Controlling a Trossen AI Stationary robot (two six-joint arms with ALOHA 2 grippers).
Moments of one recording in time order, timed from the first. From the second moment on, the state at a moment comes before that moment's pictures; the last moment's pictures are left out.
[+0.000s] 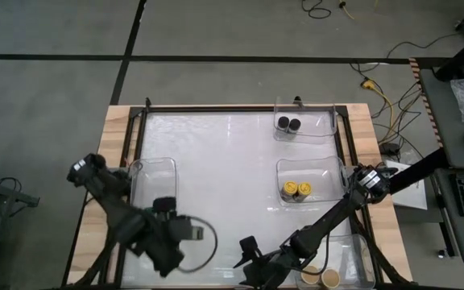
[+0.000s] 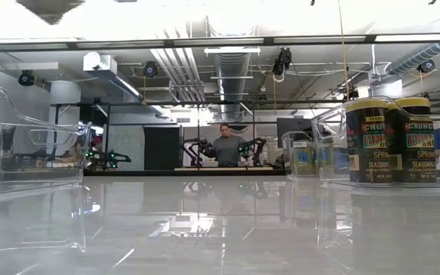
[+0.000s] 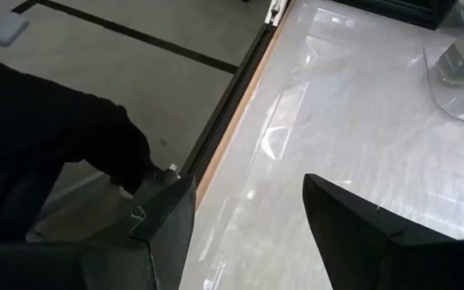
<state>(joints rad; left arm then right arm) -0.74 1.78 1.92 -1.57 -0.24 -0.83 0.68 2.02 1.45 -0.05 0.26 0.12</state>
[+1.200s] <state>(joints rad) -0.60 1.44 1.38 -1.57 -0.21 -0.34 0.59 2.02 1.45 -0.07 0.26 0.04</state>
